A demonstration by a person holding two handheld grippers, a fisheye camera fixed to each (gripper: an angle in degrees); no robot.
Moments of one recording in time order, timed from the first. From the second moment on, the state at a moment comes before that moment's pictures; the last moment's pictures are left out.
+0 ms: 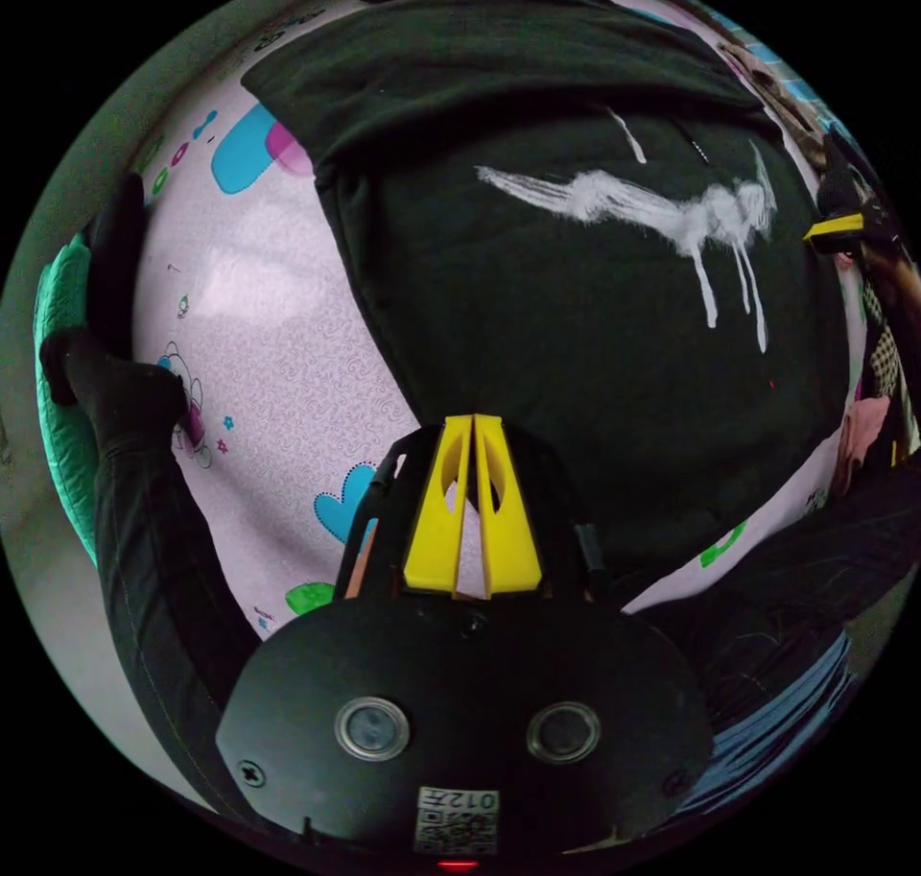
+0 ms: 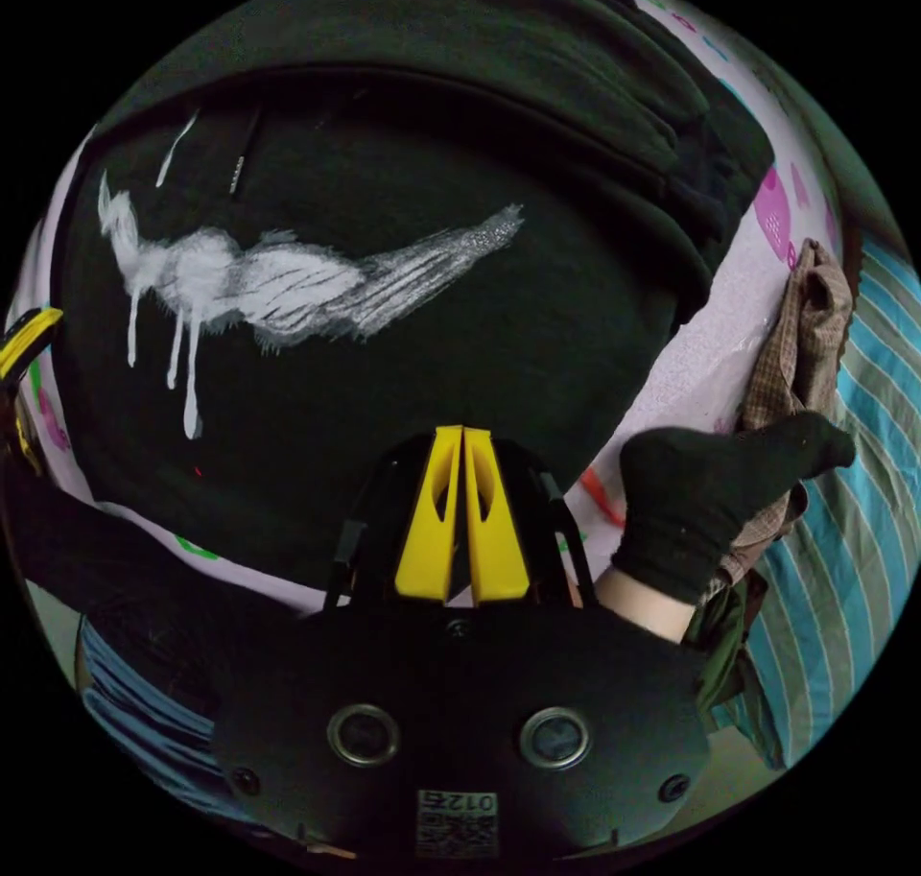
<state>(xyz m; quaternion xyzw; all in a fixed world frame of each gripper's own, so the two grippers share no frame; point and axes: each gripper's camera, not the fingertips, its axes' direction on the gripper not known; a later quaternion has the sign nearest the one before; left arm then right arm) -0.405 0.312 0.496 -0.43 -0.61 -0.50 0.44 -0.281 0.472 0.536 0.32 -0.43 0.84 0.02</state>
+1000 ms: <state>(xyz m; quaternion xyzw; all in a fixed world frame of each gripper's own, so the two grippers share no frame) -0.516 0.009 0.306 -0.22 -0.71 -0.43 0.51 -0.550 0.569 0.559 0.40 -0.17 0.85 -0.30</state>
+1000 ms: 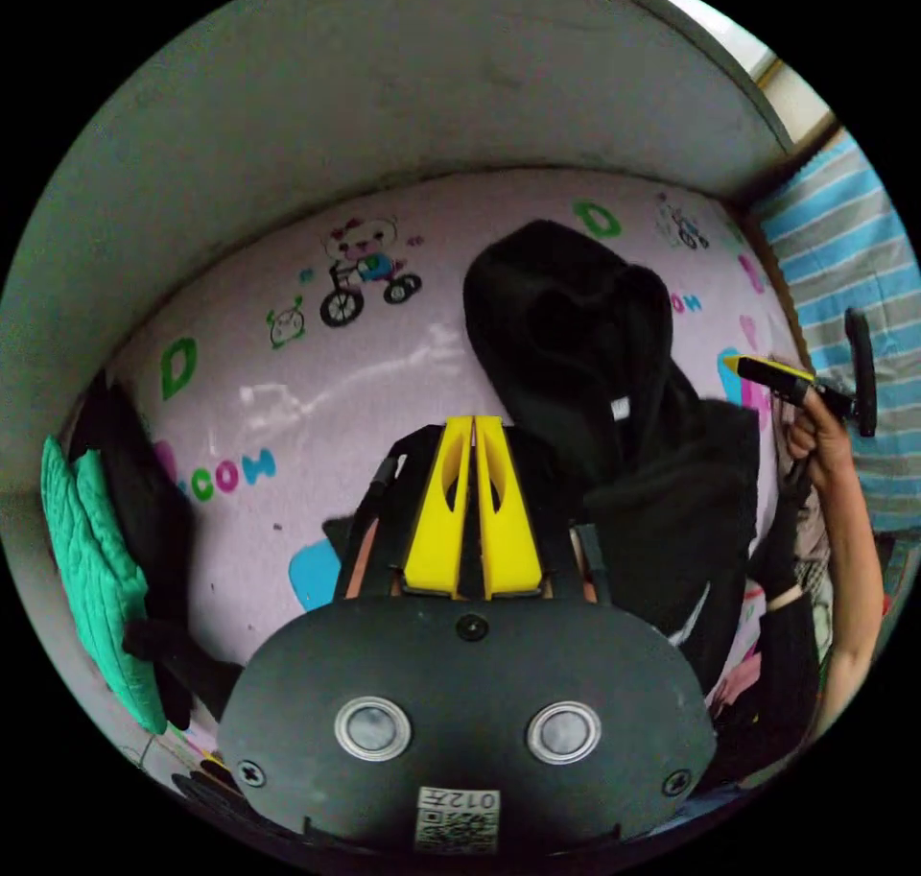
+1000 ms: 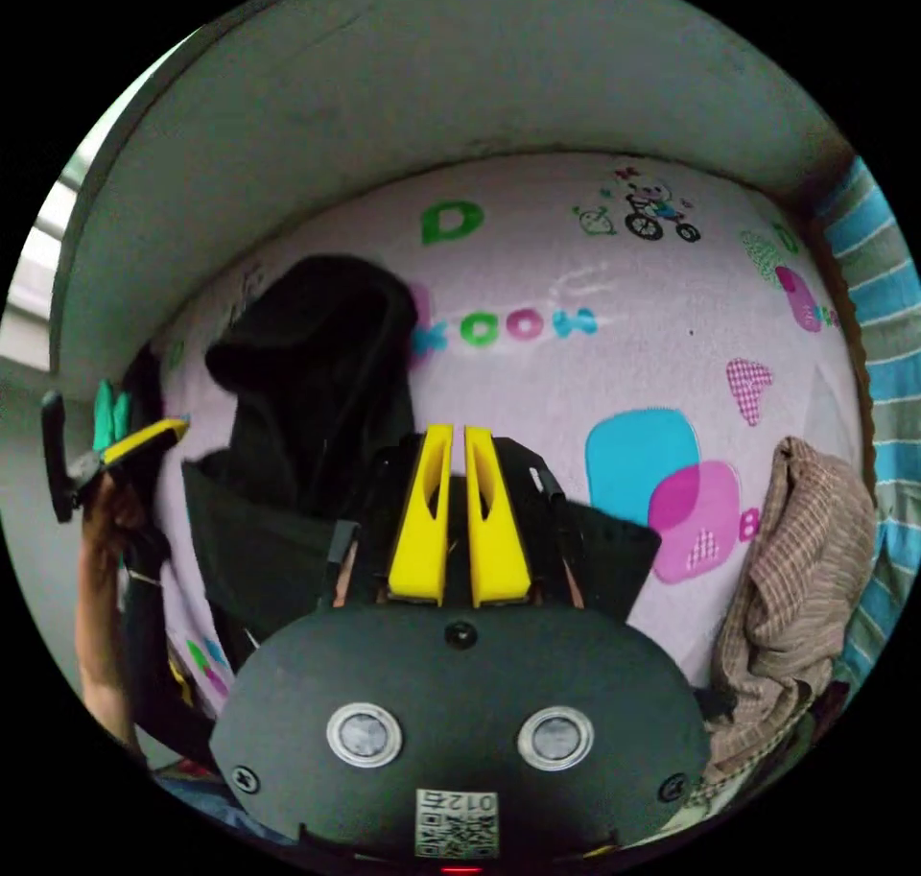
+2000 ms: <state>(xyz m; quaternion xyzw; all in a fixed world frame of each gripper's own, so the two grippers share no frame) -0.392 -0.038 0.329 -0.22 -0.71 -0.37 0.56 -0.598 0.498 0.459 0.51 -0.06 0.82 -0.25</state>
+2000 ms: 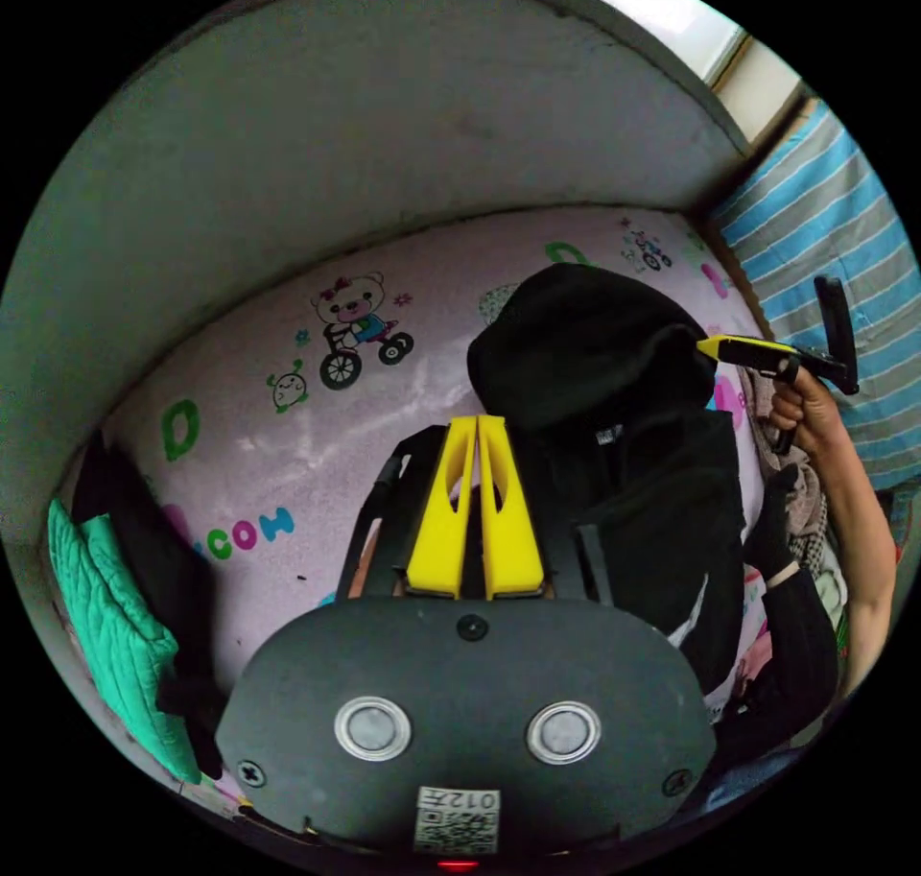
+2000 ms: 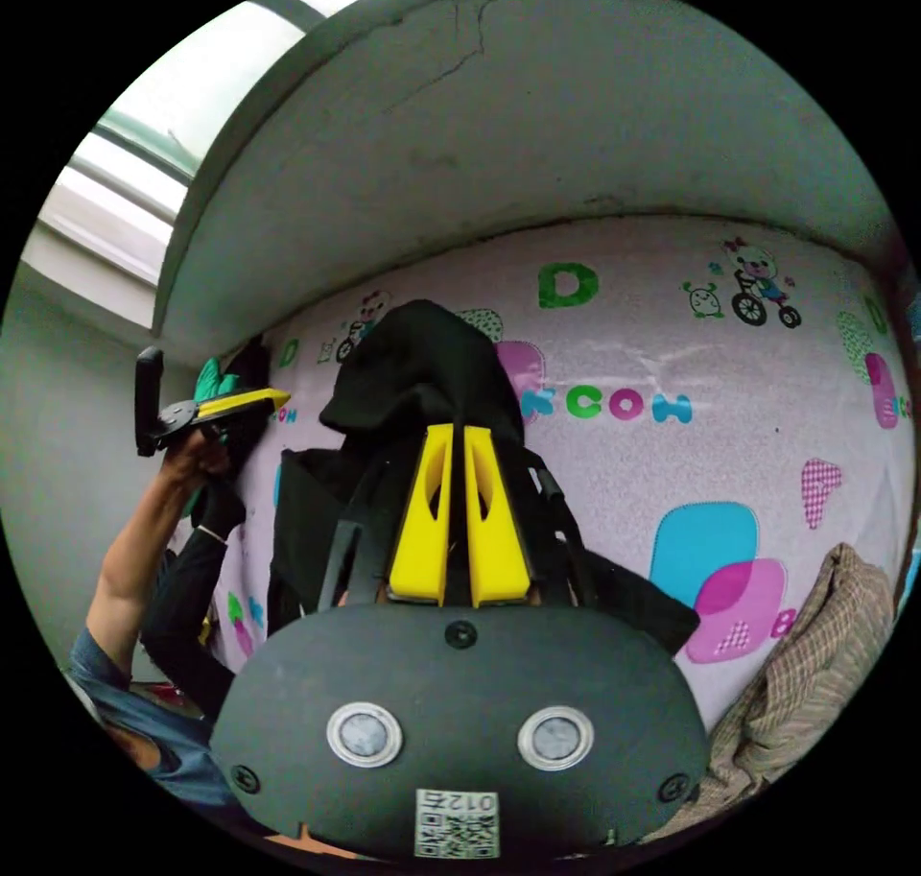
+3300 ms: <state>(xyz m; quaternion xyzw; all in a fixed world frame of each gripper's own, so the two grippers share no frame) -0.329 0.069 0.525 -0.41 -0.73 -0.21 0.51 -0.389 0.428 0.308 0.35 -0.08 0.93 0.06</state>
